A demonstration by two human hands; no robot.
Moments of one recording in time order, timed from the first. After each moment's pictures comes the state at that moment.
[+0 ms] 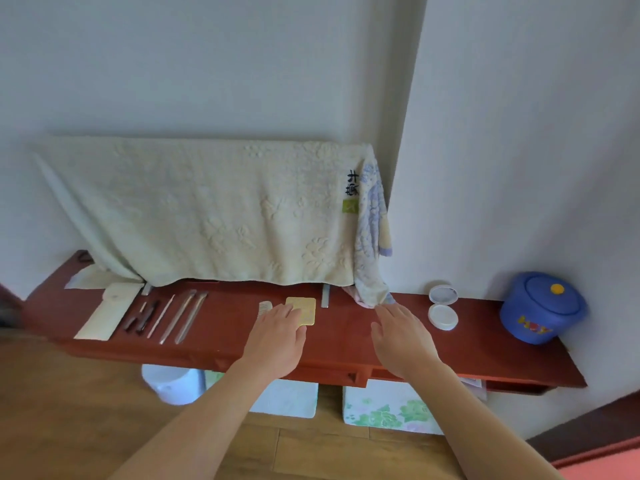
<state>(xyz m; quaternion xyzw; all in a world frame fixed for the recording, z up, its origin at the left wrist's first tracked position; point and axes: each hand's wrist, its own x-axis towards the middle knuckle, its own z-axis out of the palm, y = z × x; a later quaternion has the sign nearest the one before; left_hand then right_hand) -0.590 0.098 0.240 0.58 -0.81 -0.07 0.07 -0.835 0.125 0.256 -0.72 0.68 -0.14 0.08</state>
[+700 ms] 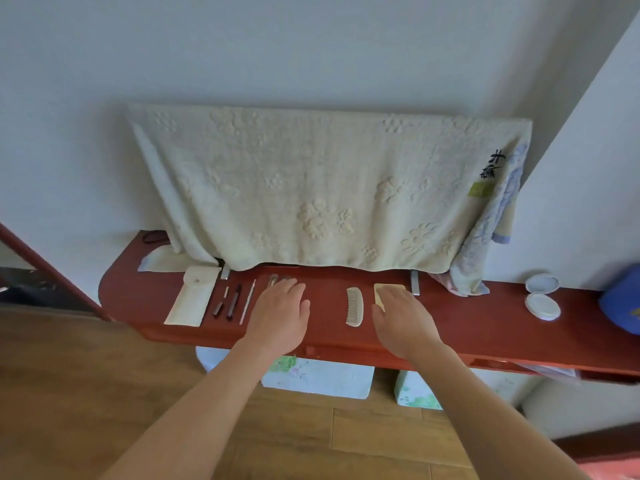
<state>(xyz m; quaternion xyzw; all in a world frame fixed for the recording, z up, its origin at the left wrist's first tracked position) -0.341 0.052 0.237 0.60 -0.79 -0.07 0.10 -0.578 0.079 0.254 -0.72 0.68 -0.11 0.11</state>
